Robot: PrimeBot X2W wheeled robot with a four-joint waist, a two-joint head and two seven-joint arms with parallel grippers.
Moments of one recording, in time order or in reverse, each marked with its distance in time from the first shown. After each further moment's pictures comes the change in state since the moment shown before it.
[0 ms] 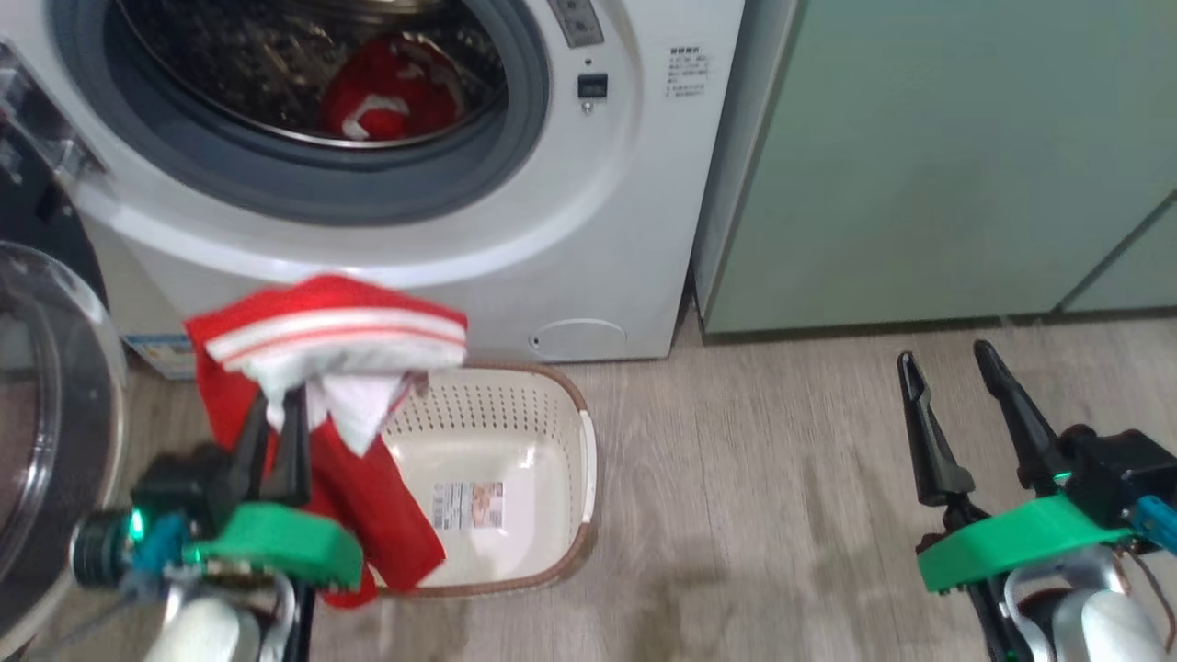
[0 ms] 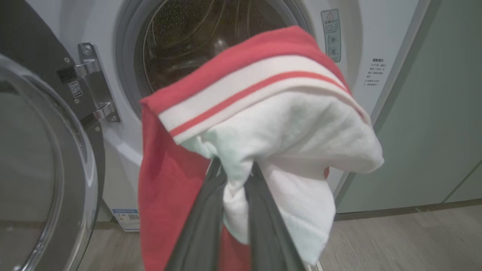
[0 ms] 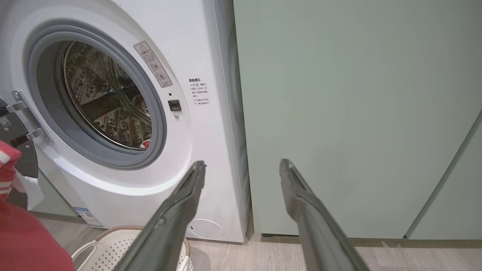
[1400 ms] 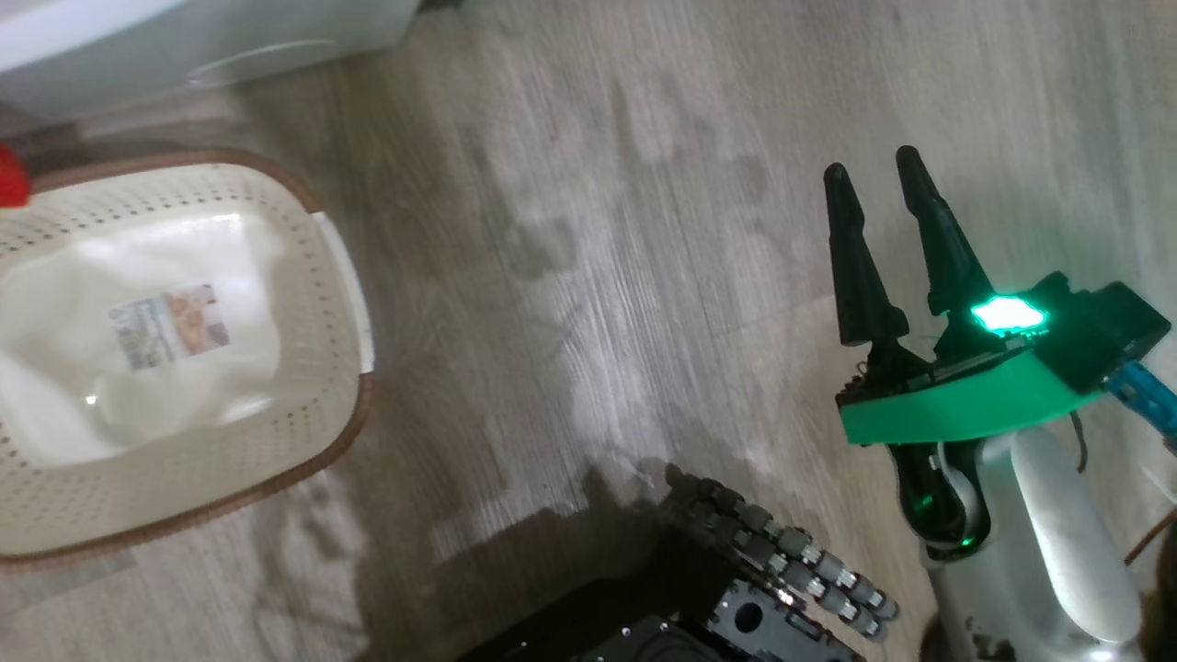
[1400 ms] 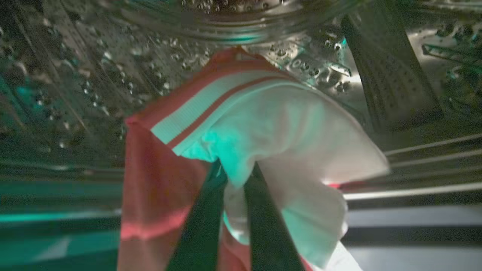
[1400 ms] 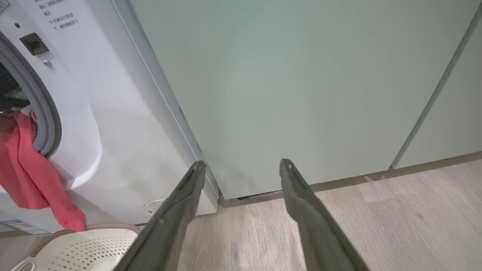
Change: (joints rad) left arm -1.298 0.365 0.051 0.648 -0.103 -0.190 0.795; right arm -0.336 0.000 0.195 0.106 0.234 0.000 -0.178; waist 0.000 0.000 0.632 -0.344
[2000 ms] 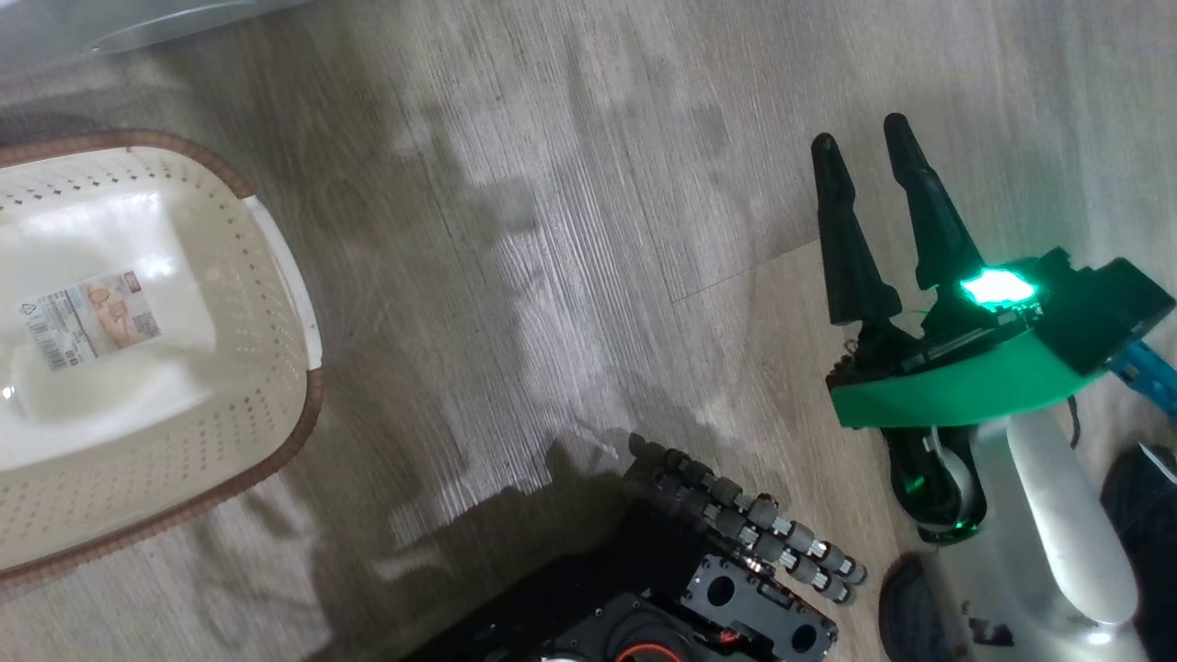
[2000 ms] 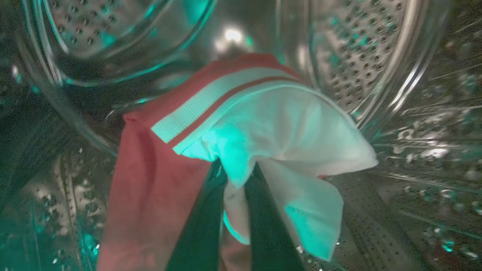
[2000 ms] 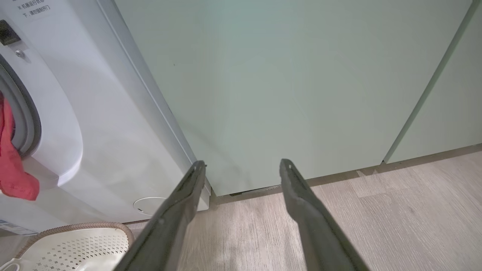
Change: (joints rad) left arm -0.205 0.033 0.012 -0.070 0.125 0.025 -0.429; right arm -0.041 0.000 0.035 -0.022 0.041 0.000 0.000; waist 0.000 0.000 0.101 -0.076
